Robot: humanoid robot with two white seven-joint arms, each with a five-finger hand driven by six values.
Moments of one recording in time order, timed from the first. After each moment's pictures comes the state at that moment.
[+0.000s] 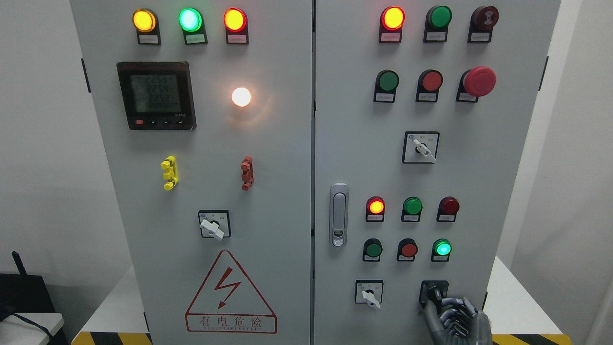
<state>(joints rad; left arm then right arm) 0.00 -0.09 0.08 0.06 0.00 -0.16 0.05 -0.23 0.08 0.00 -1.58 0.11 0.07 -0.34</state>
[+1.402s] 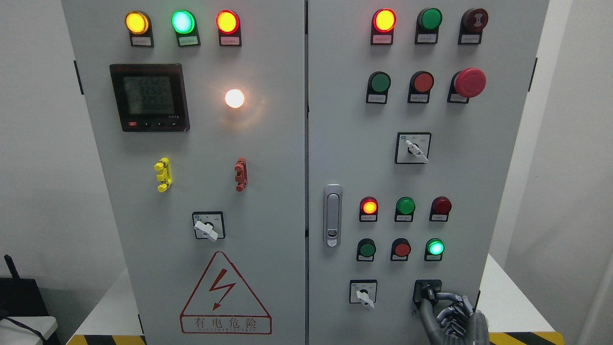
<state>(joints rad) 0.00 -0.09 0.08 0.06 0.00 -0.16 0.05 -0.22 0.07 0.03 -1.58 0.12 0.04 -0.34</state>
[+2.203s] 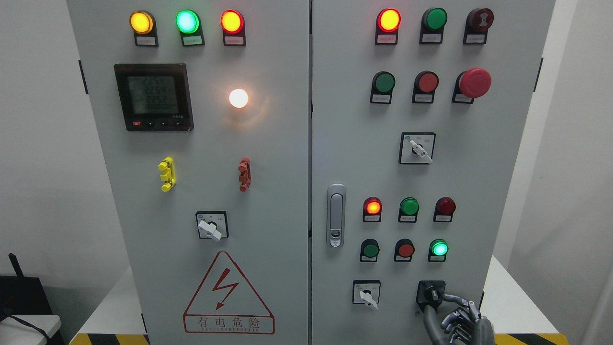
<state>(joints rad) 0.00 -0.09 0.08 0.06 0.00 -0.16 0.05 -0.19 0.05 0.01 -1.58 0.12 -0.03 -0.33</state>
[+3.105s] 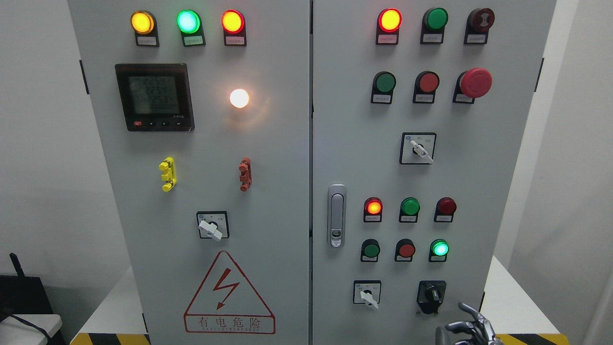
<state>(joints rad) 0.00 -0.09 0.08 0.06 0.00 -0.16 0.05 -0.05 0.01 0.00 -1.58 0.11 -0.35 -0.23</state>
